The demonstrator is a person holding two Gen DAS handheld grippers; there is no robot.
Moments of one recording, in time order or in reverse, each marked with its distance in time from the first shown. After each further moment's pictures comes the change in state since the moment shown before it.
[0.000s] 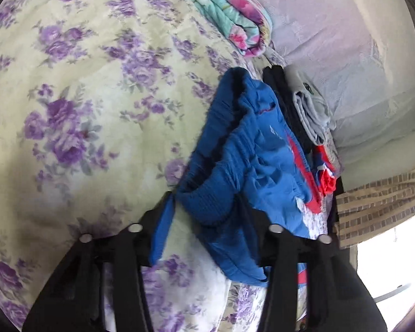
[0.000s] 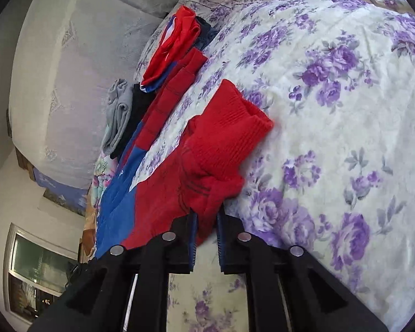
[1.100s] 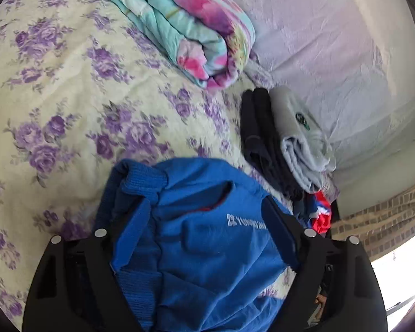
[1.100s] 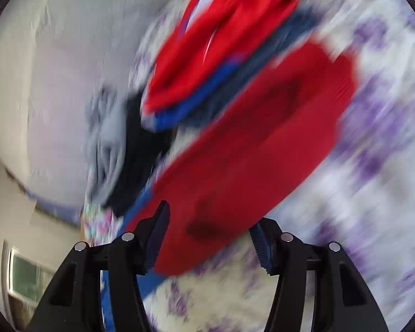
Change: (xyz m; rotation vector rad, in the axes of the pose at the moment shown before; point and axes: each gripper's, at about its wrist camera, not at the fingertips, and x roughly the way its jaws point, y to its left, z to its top) left arm 0.120 -0.083 0.120 0.048 -0.065 -0.046; right arm 0.196 0.106 0.157 0.033 -0.080 -0.025
